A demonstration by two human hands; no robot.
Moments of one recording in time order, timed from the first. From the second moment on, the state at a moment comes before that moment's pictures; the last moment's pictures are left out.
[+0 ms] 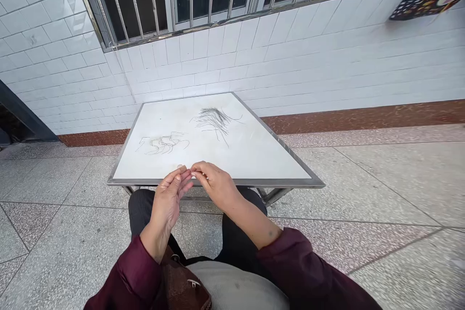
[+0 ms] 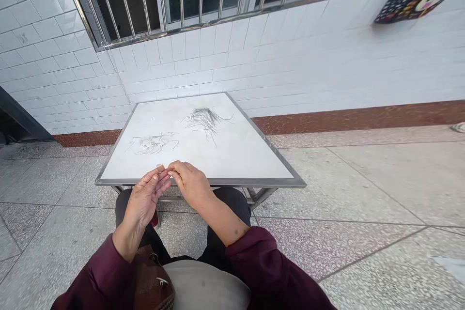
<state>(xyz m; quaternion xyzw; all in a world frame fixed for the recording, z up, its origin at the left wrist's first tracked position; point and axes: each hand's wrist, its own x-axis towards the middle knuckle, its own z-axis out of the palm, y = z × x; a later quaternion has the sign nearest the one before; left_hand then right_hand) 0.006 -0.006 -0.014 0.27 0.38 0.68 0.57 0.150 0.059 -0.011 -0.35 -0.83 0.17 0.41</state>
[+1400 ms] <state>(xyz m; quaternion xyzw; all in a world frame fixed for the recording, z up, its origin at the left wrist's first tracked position) -0.023 -0.016 -0.028 0.38 0.52 0.65 0.41 0.120 0.014 -0.051 -0.29 -0.82 0.39 0.31</state>
